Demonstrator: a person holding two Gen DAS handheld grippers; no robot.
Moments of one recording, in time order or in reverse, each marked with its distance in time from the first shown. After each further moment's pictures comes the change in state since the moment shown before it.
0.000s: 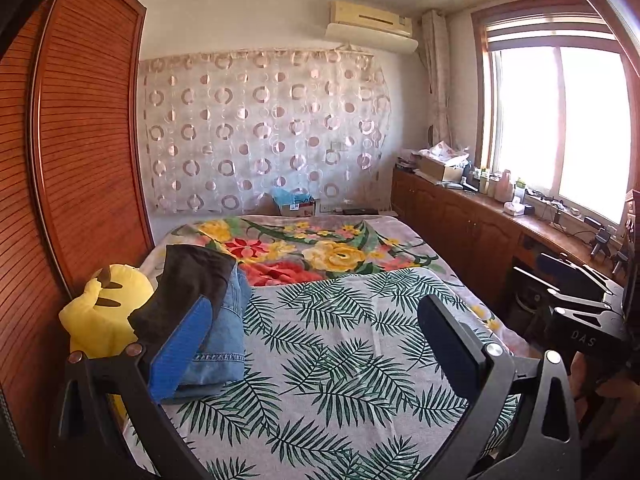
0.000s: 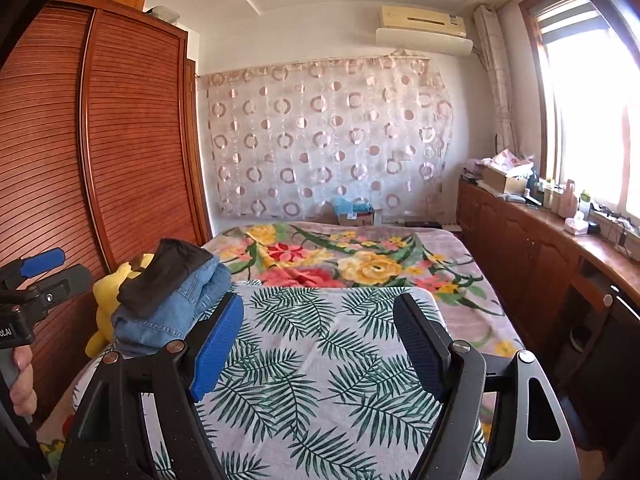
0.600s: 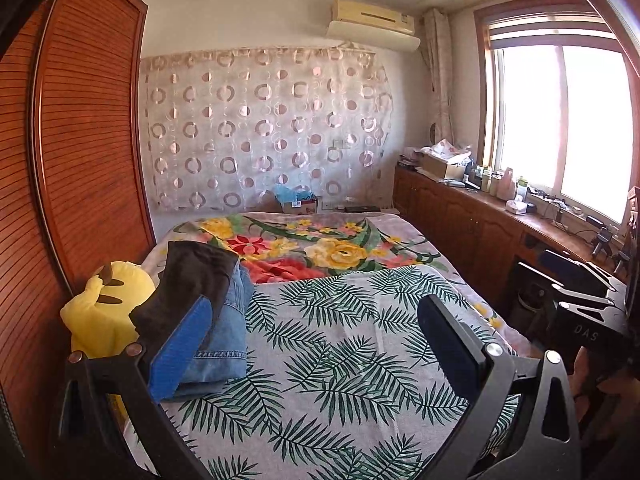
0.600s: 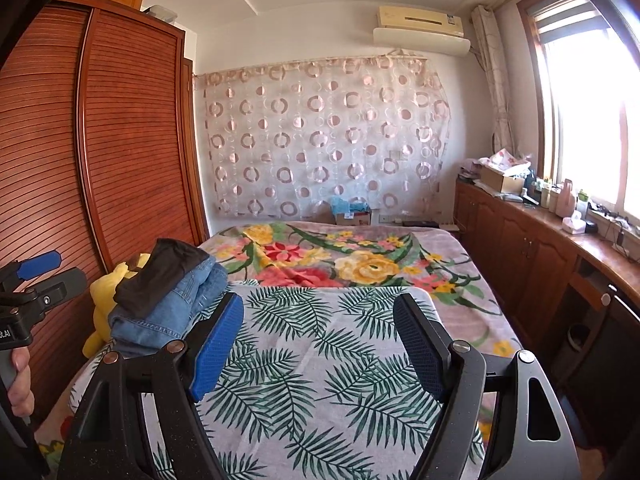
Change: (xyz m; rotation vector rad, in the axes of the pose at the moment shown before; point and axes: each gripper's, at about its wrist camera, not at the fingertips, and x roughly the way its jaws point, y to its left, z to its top) left arm -0.001 0.002 -0.001 -0.002 0.003 0.001; right arm 0.001 -0.002 0.000 -0.003 0.001 -0.012
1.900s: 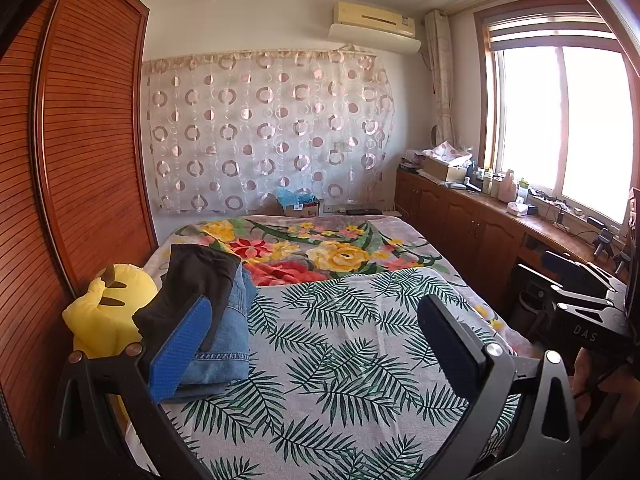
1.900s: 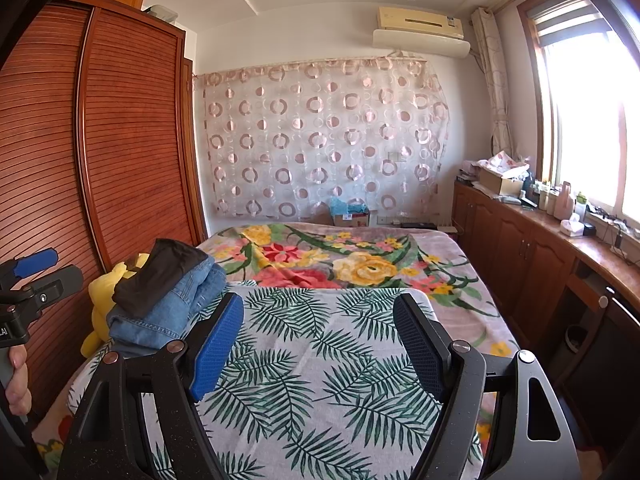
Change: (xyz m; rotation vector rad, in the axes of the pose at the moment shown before) left arm -0.001 0.001 0.000 0.000 -0.001 0.002; right arm -0.001 -0.002 -0.001 -0.009 -0.001 -0.003
